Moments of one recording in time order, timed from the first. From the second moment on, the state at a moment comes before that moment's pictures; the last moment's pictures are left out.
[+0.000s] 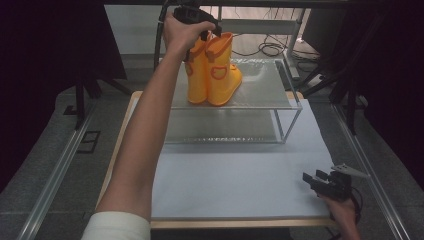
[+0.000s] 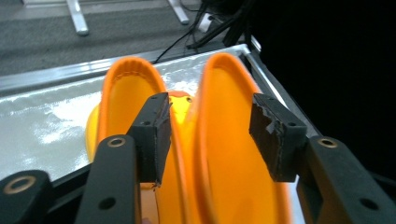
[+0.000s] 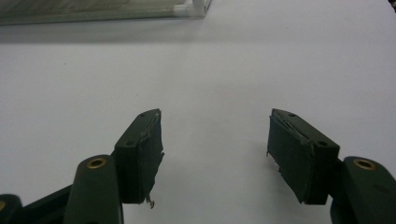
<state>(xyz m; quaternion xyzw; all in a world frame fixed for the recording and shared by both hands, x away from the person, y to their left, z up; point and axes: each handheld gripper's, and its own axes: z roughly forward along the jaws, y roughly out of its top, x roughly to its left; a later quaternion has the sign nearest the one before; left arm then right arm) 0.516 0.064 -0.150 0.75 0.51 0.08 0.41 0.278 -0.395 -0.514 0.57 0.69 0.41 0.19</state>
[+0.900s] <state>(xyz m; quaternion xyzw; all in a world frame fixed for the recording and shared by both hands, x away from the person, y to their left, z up) 0.423 0.134 -0.173 0.81 0.43 0.07 0.39 0.277 -0.385 -0.512 0.56 0.70 0.41 0.19</state>
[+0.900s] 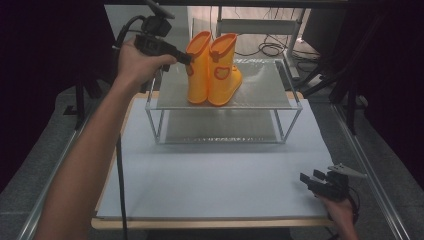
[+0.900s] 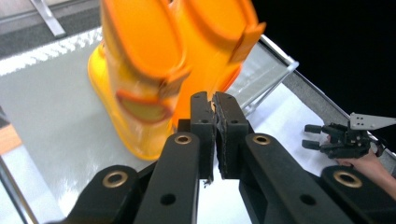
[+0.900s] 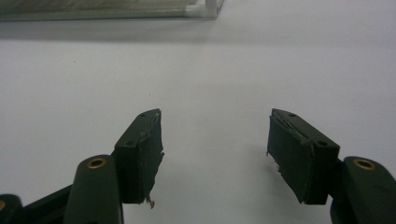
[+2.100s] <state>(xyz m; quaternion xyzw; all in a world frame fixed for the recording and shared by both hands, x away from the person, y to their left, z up) 0.472 0.137 -0.310 0.79 0.50 0.05 0.35 0.277 -0.387 -0.516 0.56 0.70 0.40 0.19</state>
